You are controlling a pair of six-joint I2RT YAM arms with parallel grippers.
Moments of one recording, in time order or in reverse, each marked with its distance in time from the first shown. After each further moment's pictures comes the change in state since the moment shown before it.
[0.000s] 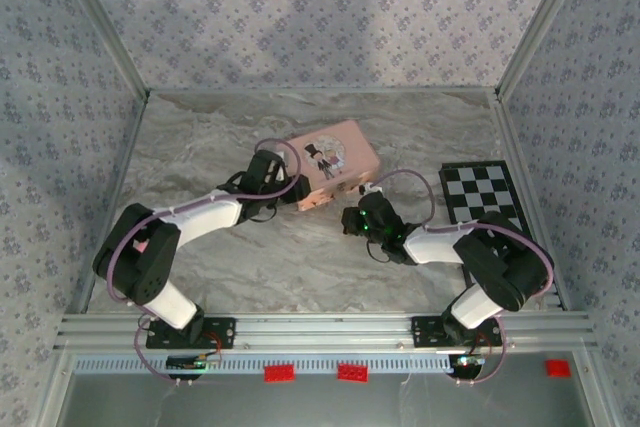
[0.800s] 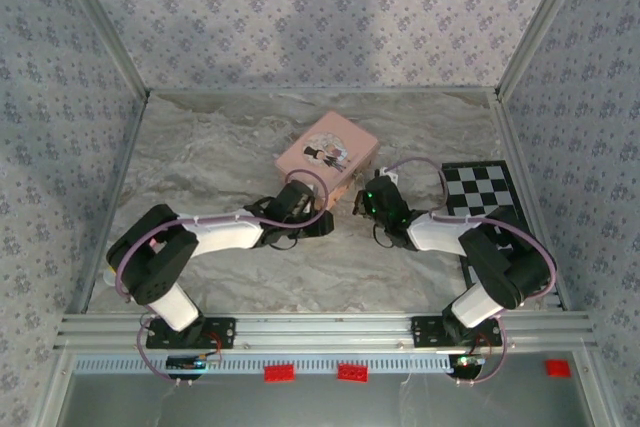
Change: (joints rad) left arm -0.220 0.035 -0.077 0.027 0.005 -0.097; right arm -0.113 -0.001 0.087 -0.108 0.069 0.030
